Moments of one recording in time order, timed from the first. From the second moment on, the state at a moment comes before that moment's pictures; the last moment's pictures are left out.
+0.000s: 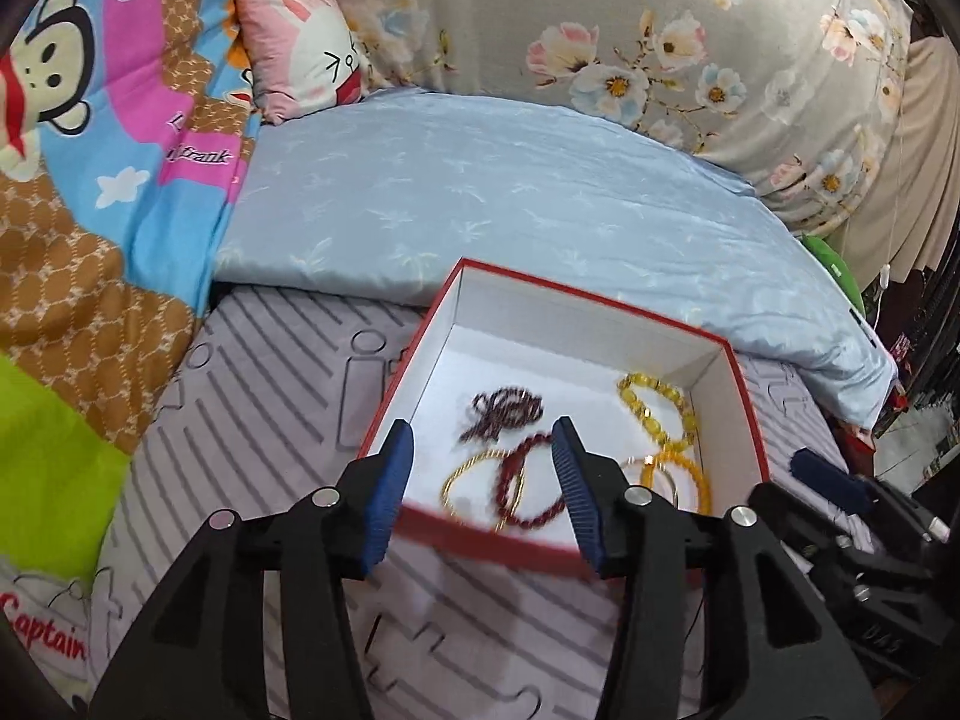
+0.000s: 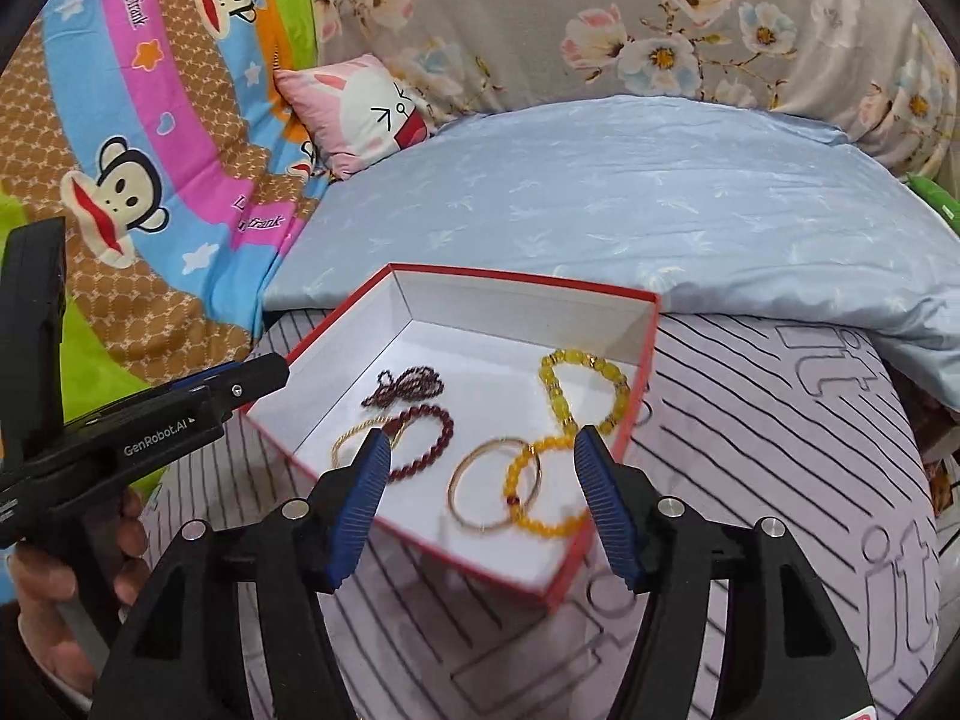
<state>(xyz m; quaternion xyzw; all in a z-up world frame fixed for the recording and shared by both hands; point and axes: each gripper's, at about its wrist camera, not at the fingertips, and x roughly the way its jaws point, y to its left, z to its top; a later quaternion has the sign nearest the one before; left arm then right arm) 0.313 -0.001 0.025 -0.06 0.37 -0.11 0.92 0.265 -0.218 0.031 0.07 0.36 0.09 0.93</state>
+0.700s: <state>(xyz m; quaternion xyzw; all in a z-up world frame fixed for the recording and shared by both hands) 0.132 0.014 -0.034 -0.04 0.43 -0.09 0.90 0.075 -0.204 -0.020 0.03 0.42 0.09 0.90</state>
